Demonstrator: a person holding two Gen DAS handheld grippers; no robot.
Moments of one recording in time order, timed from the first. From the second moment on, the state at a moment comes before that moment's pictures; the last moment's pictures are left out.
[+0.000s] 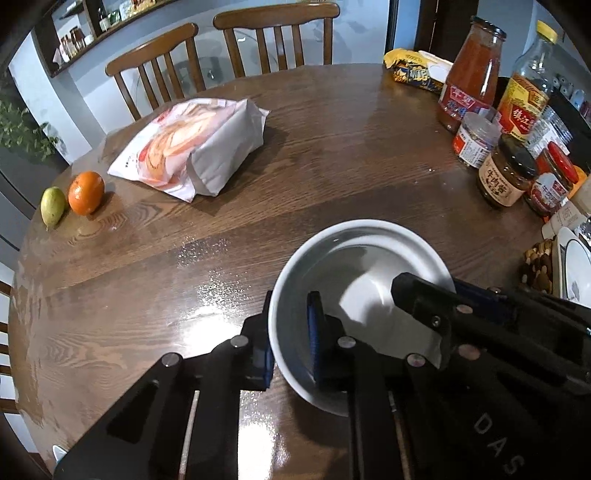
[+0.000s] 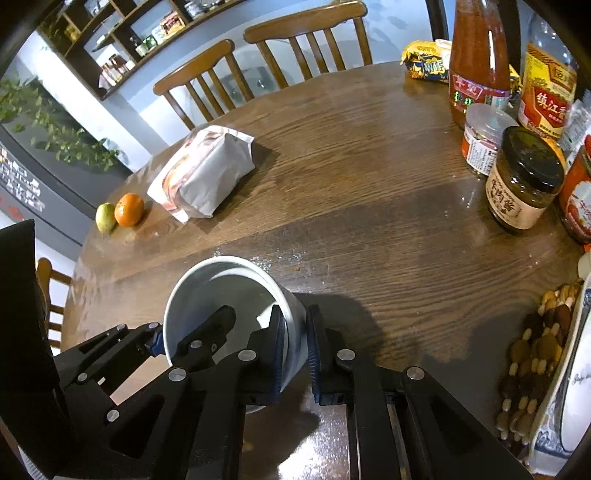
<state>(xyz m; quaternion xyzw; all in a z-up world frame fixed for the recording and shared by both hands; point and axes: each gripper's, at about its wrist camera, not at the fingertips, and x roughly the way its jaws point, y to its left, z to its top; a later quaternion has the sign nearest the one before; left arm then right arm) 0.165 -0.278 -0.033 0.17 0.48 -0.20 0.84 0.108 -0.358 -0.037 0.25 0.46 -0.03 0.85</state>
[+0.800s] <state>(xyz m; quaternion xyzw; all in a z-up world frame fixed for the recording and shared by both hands) 0.080 -0.226 0.021 0.16 0.42 -0.21 0.87 0.022 -0.317 0.017 0.25 0.40 -0.01 0.88</state>
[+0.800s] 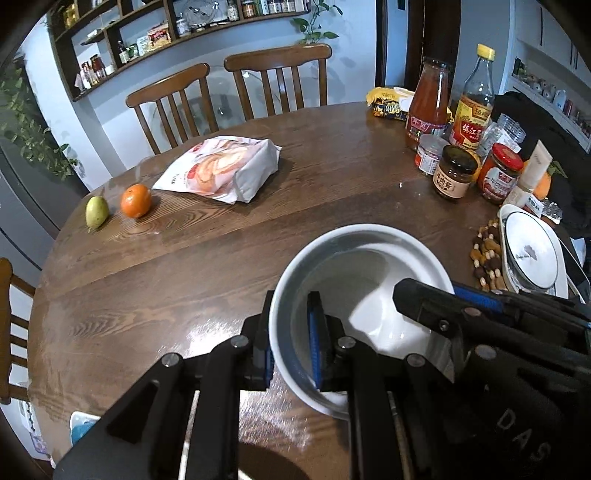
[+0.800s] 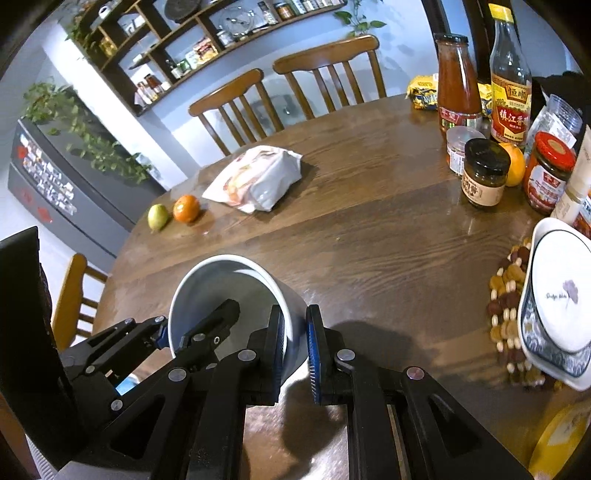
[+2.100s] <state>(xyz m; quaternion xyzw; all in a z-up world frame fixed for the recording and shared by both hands) 0.018 -0.085 0.025 0.11 0.45 -0.12 0.88 -0.017 -0.179 0.026 0.20 0.44 0.11 0.87</state>
